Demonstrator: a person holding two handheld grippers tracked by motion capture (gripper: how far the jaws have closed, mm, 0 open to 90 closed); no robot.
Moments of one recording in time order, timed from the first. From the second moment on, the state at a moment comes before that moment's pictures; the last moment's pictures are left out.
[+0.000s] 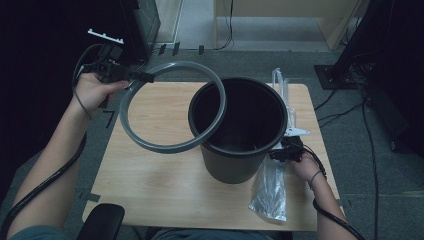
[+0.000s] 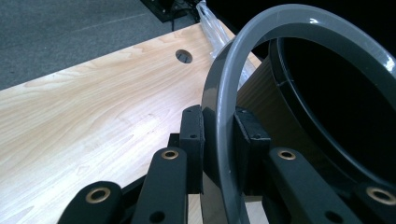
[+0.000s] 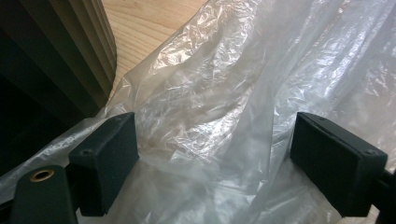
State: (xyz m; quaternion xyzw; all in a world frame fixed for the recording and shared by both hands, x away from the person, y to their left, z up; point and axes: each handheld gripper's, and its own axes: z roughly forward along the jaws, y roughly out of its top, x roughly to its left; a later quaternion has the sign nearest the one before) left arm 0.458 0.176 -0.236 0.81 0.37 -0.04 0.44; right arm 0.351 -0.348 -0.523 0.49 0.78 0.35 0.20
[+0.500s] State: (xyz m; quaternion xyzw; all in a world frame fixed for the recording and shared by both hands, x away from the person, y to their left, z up) left arm 0.452 0.201 -0.236 0.81 0.39 -0.03 0.44; right arm 0.350 -0.348 -0.523 0.49 0.78 0.35 0.20
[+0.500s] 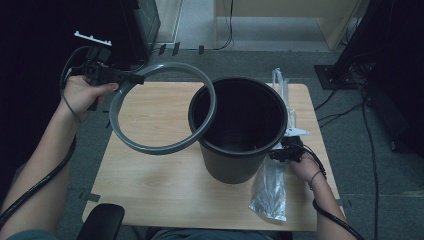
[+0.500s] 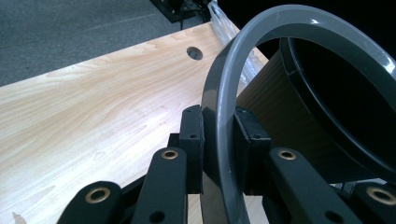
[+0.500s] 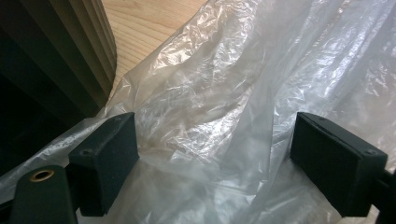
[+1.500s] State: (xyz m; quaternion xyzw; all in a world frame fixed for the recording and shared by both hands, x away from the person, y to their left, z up) left arm 0.438 0.247 -0.252 0.80 0.42 -0.01 0.44; right arm 0.350 -0.348 -0.523 0.49 0.78 0.35 0.20
